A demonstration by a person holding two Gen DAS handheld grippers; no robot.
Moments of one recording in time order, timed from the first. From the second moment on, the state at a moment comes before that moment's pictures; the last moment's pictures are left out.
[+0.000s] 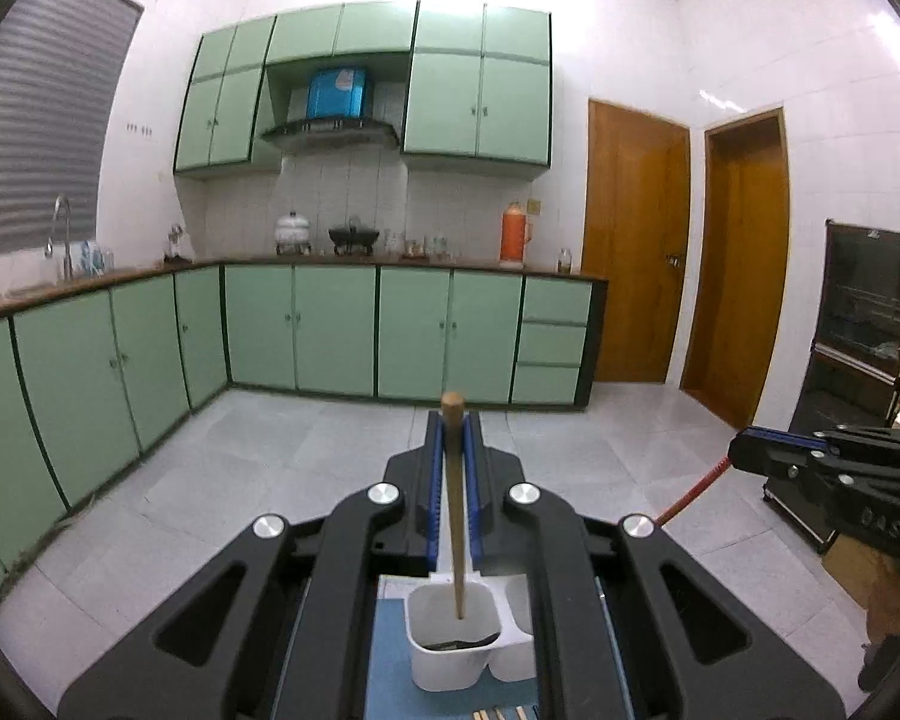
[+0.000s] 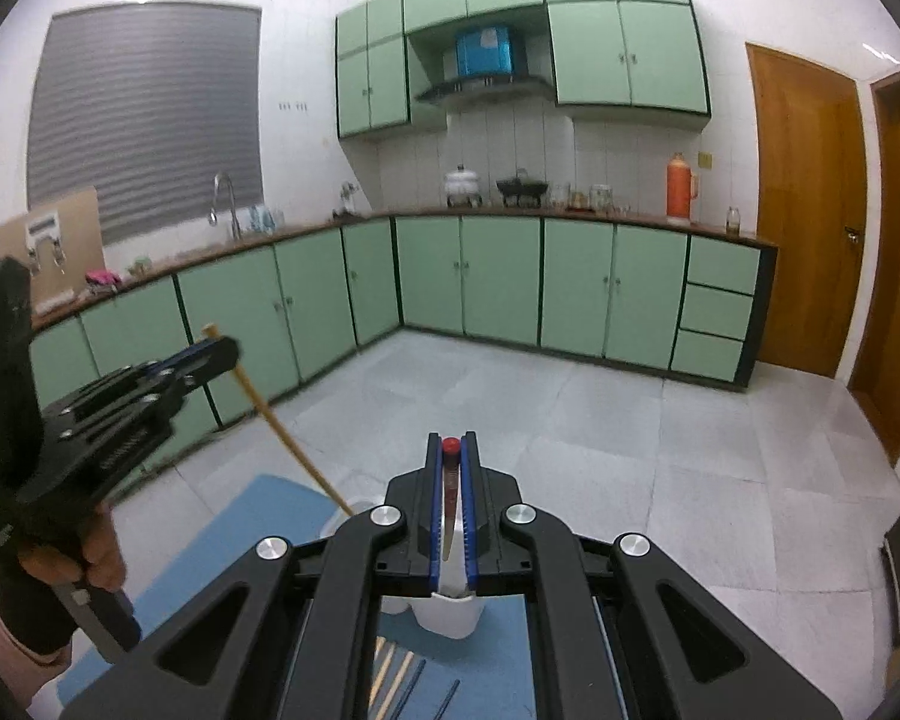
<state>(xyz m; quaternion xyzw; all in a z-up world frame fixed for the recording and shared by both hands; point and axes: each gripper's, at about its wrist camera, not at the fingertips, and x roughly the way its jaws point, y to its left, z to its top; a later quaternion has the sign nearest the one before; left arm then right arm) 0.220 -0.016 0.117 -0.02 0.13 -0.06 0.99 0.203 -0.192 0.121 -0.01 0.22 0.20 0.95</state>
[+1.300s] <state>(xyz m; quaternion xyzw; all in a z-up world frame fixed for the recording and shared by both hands) 0.097 0.009 -0.120 -0.01 0.45 -0.08 0.89 0.060 -0.205 -0.118 0.08 0.42 0.15 0.89</state>
